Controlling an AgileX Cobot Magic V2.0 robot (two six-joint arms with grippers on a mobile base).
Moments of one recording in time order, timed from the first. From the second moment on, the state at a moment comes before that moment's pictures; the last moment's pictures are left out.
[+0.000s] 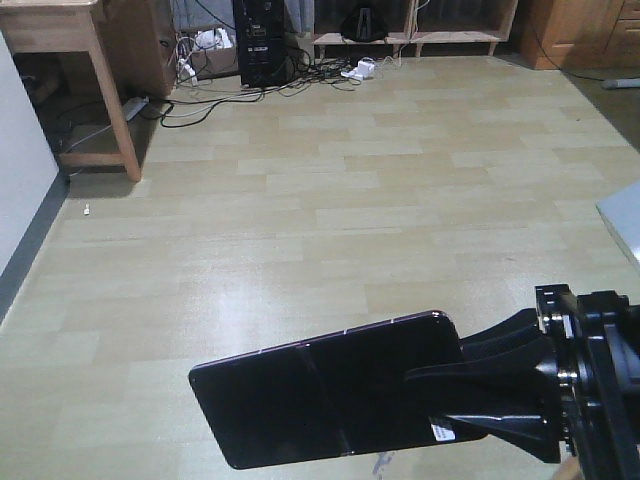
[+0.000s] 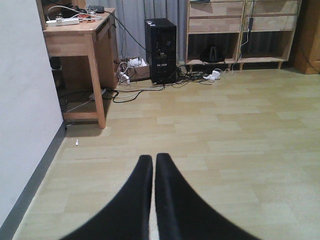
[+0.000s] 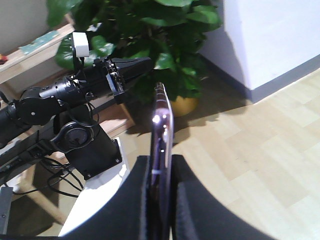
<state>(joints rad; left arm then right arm) 0.06 -0.02 0.03 -0.13 0.23 0.14 0.14 0.93 -0.72 1.27 1.21 -1.16</state>
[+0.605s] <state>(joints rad) 0.06 -0.02 0.03 -0.13 0.23 0.14 0.14 0.93 -0.72 1.27 1.21 -1.16</state>
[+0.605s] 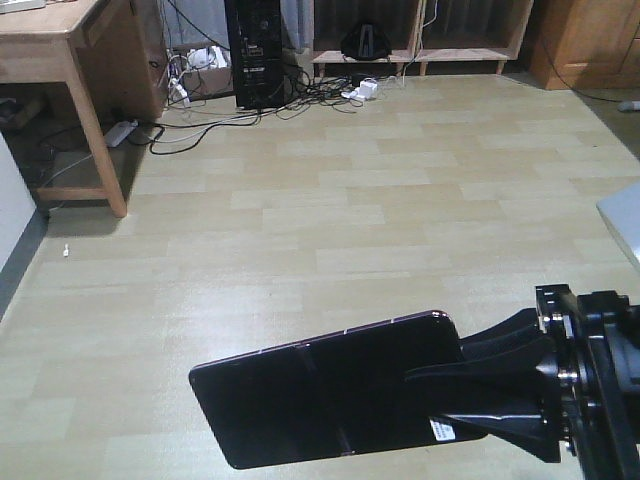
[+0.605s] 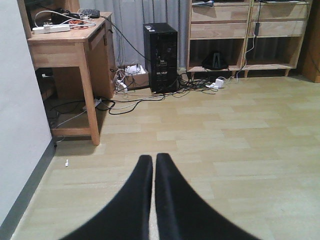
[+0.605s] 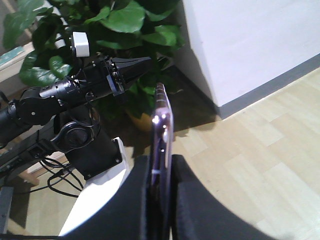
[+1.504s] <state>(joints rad) 0.06 -0.02 0.03 -0.13 0.23 0.14 0.14 0.93 -0.72 1.27 1.21 -1.16</state>
